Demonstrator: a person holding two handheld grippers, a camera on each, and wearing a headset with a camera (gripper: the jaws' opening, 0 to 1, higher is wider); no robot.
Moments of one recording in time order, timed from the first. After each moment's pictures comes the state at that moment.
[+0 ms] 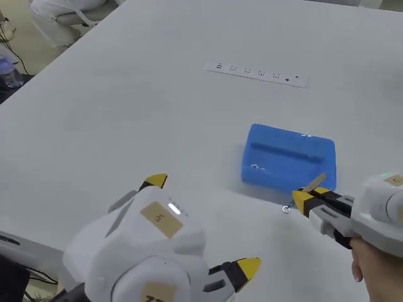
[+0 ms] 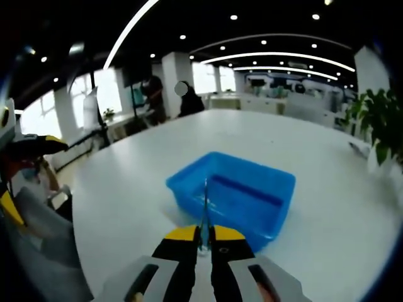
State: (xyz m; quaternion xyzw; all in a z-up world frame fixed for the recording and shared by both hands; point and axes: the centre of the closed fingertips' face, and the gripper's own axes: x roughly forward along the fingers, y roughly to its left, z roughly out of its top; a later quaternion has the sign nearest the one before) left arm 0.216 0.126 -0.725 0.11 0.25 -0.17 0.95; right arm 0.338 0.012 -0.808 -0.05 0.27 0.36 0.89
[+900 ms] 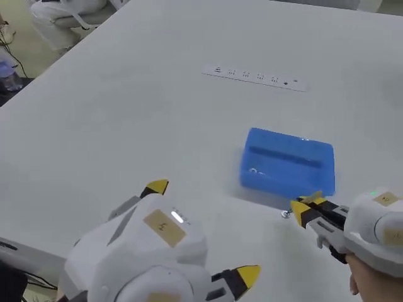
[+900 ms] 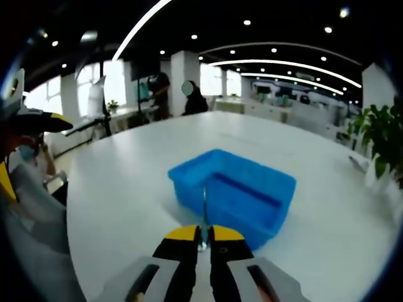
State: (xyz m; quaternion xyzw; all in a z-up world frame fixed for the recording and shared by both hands) left arm 0.218 0.121 -0.727 0.12 0.26 -0.18 0.94; right arm 0.333 0.007 -0.820 -0.10 0.25 0.37 0.89
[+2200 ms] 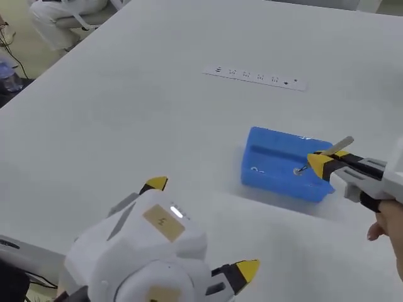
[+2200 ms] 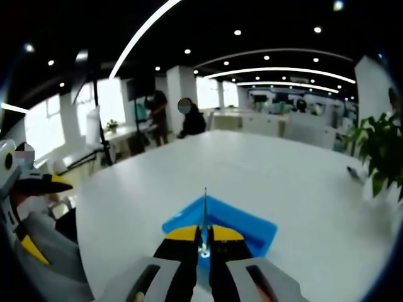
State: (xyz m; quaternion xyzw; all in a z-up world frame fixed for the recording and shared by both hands) left arm 0.215 0.127 -0.724 0.12 0.25 -0.18 0.94; right arm 0.367 0.013 -0.734 -0.05 0.22 0.37 0.90
